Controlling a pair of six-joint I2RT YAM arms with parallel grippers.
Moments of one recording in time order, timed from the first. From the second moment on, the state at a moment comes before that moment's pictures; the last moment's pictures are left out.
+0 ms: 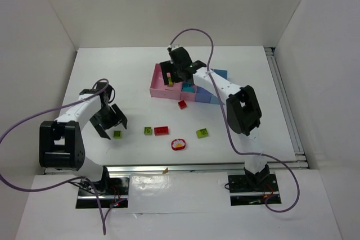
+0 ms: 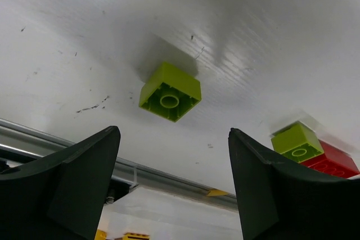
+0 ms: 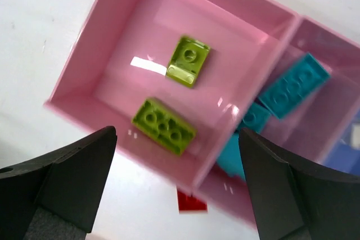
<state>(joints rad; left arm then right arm) 0.00 1.49 0.97 -0.99 -0.02 -0.71 0.62 2.17 1.89 -0.46 0.12 0.24</state>
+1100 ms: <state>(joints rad) -0.17 1.64 1.43 -0.95 0.06 -0.56 0.63 1.52 1.13 -0.71 0.21 0.43</state>
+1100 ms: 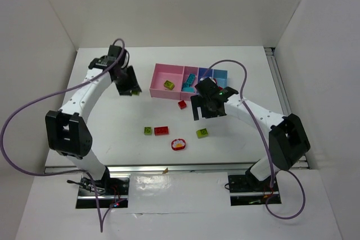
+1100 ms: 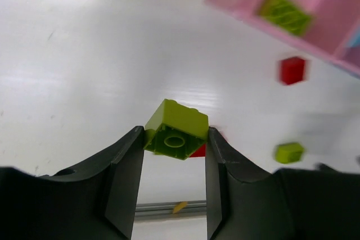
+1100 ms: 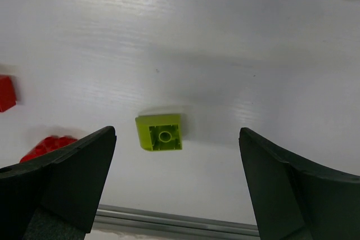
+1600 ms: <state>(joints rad) -0.31 2.19 2.14 -0.97 0.22 -0.51 0.62 1.57 1.06 -0.69 0.06 0.43</state>
